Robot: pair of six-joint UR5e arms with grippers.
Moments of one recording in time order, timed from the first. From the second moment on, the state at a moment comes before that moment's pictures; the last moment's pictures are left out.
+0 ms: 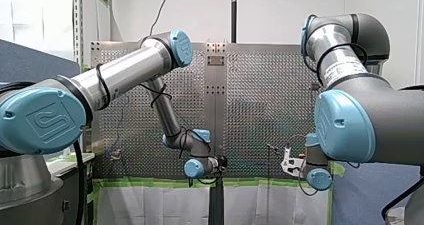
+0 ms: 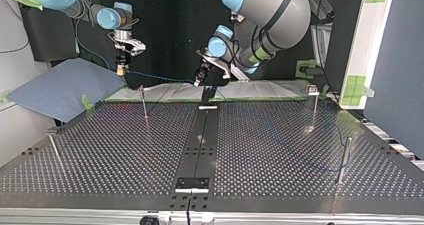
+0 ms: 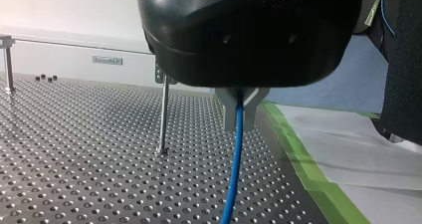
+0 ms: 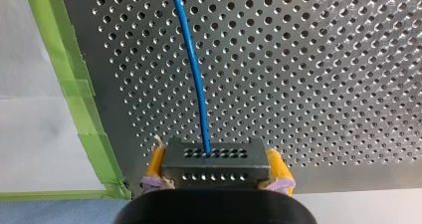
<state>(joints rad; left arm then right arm) -0.55 -2.62 -1.57 -2.21 -1.59 -1.56 1.71 -0.62 1.94 -1.27 1.49 1.68</state>
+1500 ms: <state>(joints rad) -0.70 -2.62 -1.45 -2.22 -1.64 -1.69 1.62 -0.62 1.89 -1.22 1.45 1.71</state>
